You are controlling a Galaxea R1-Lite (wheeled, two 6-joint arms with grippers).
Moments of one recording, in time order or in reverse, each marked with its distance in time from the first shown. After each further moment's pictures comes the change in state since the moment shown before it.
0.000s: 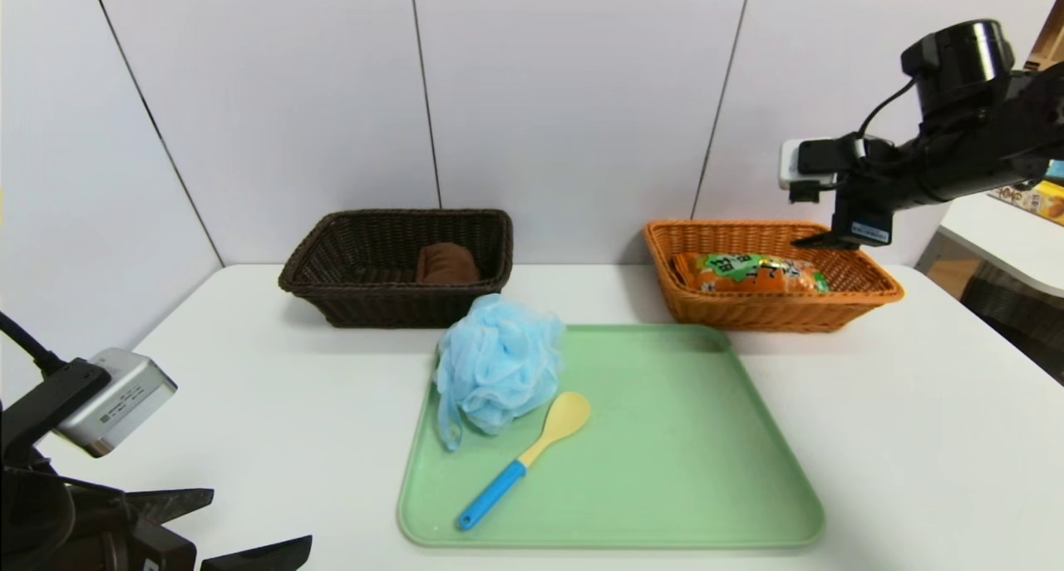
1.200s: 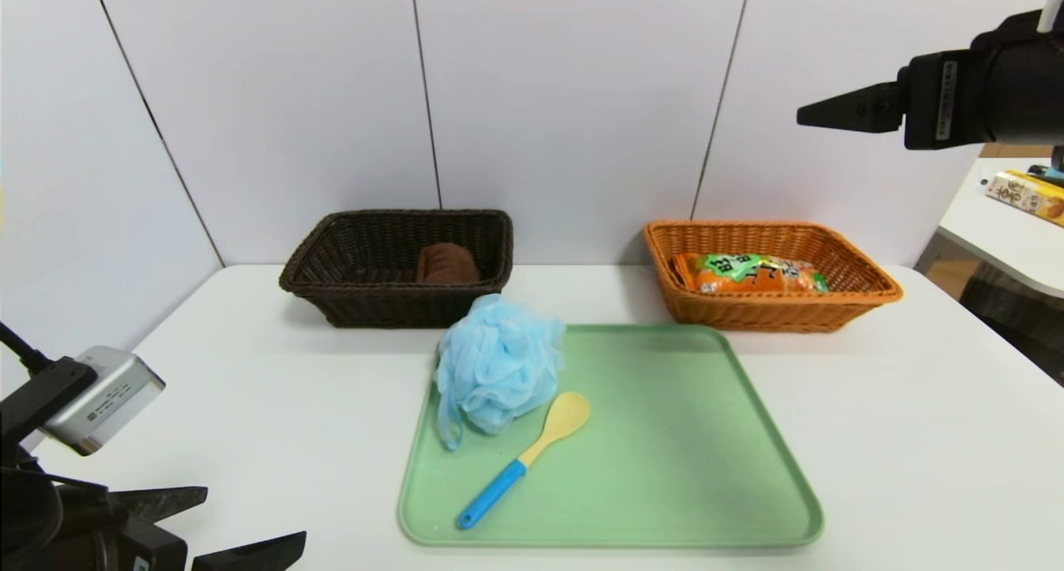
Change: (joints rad) left arm 0.012 -0.014 0.002 0.000 0.001 0.000; right arm 0.291 -0.449 0.273 -0.171 -0.219 1.332
